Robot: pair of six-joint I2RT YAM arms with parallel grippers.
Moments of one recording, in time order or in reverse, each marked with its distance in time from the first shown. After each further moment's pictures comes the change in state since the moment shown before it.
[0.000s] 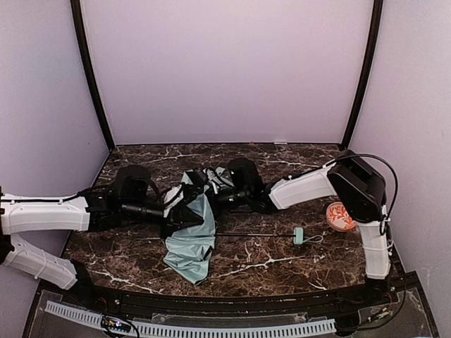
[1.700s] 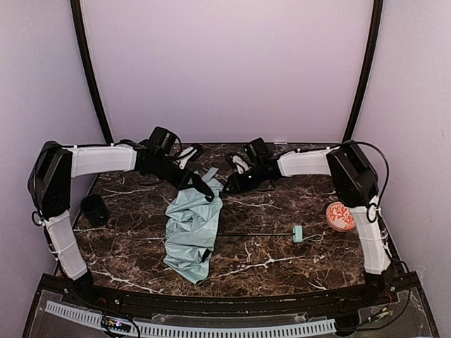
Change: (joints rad) left arm 0.314 0.663 0.654 -0.424 -0.114 -0.198; right arm -0.257 0.161 0.345 -0.682 0.254 -0.121
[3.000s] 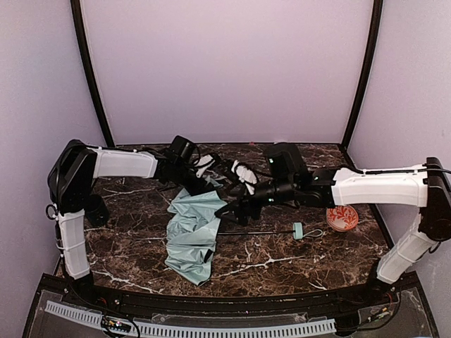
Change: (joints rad) left arm -0.096 0.155 0.055 0.128 -0.191 0.139; right arm 0.268 -0.738 -0.616 0.233 0.047 -0.321
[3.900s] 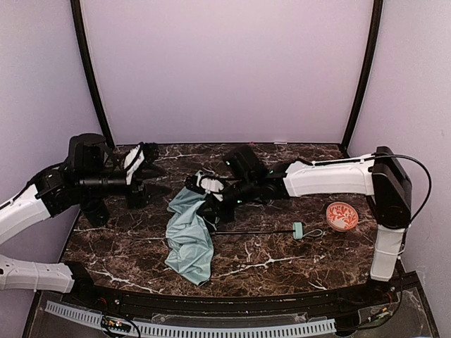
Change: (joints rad) left arm -0.042 -1.041 -0.478 -0.097 0.161 0.117; right arm 0.077 0.361 0.330 -0.171 -0.060 -0.278
